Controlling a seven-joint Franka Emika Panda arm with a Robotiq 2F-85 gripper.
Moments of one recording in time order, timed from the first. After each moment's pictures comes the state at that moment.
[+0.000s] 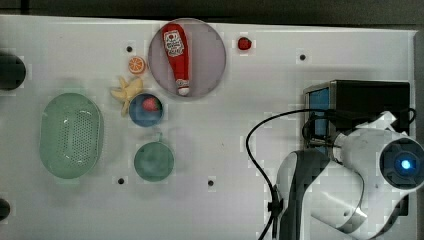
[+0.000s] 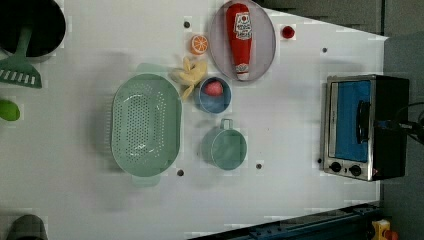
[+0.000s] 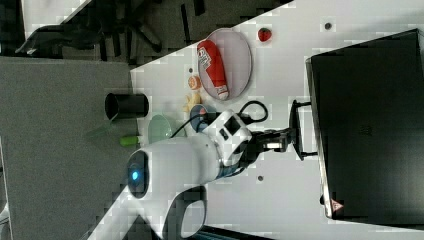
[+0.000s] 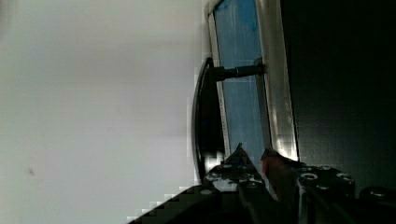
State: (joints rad) arm -0.13 0.04 -0.38 -2.24 -0.09 0.81 -1.10
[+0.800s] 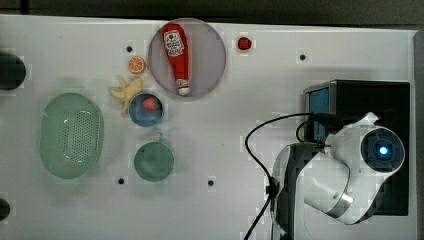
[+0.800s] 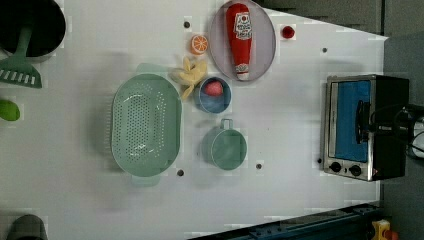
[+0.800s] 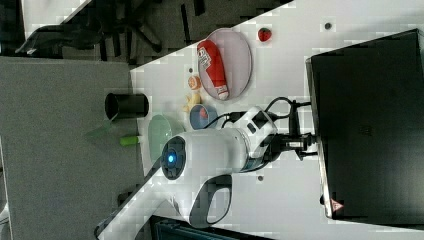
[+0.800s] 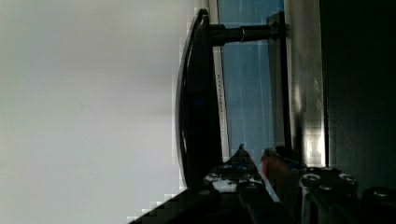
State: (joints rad) arm -0.14 0.16 -0.39 -2.25 -0.09 0.86 -1.13
